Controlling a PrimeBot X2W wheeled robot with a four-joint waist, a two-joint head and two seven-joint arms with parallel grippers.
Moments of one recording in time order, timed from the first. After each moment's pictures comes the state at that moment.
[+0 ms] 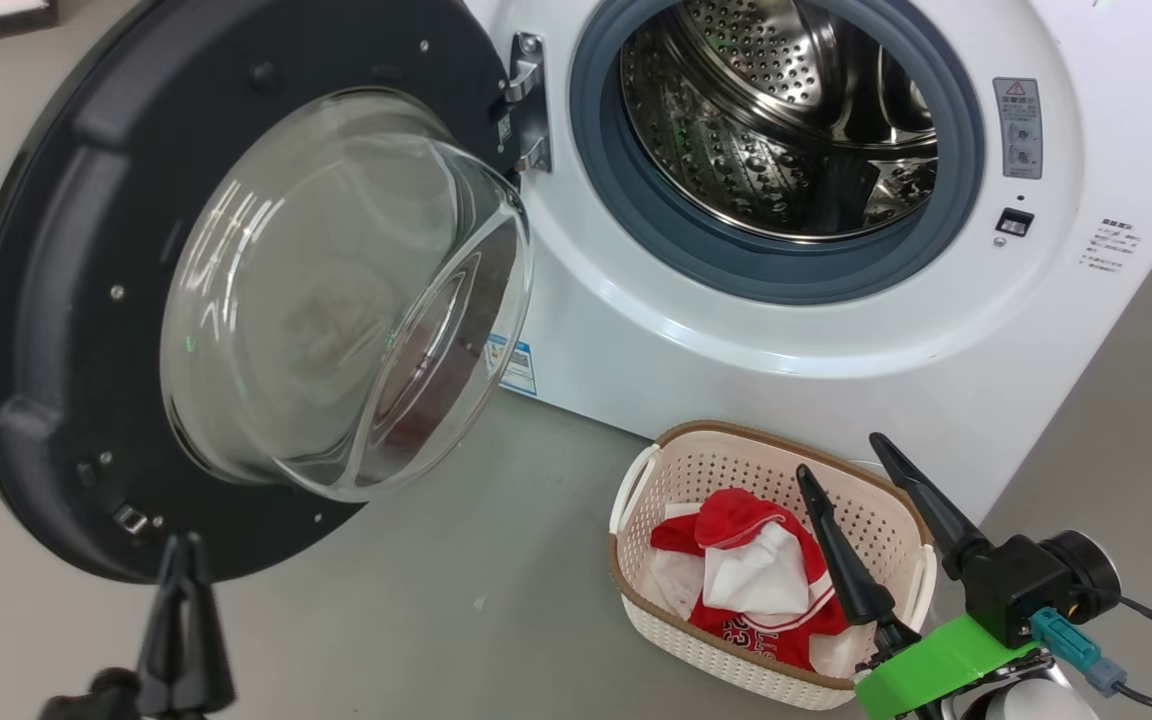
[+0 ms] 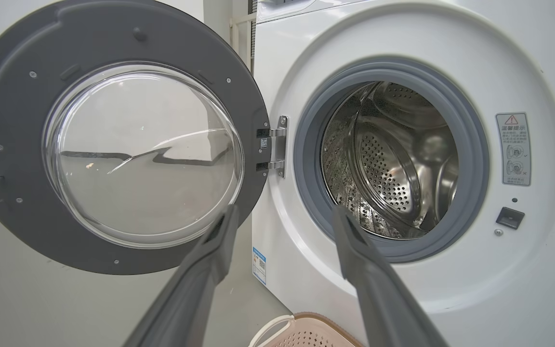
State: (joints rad) left arm 0.08 0.16 -0.11 -0.14 -0.23 0.31 -0.17; right arm -0.07 -0.08 0.15 0.16 0.16 0.13 -0.26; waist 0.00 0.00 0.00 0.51
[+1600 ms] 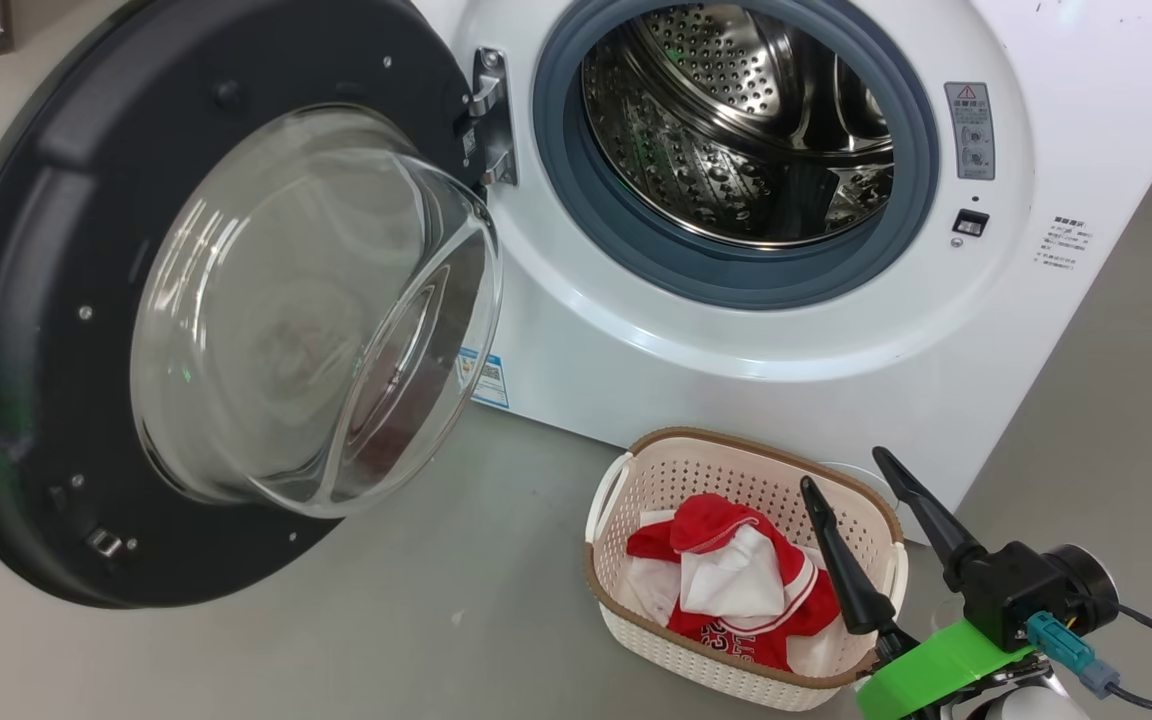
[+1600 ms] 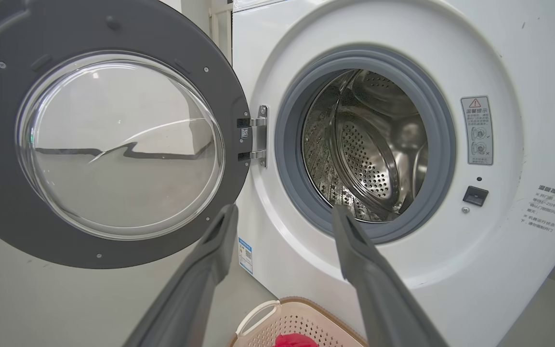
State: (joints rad) left arm -0.67 0.32 0.41 0.69 -1.12 0.09 0.54; right arm -0.06 -0.07 0.14 0.20 0.16 0.13 -0.26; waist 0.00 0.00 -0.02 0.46
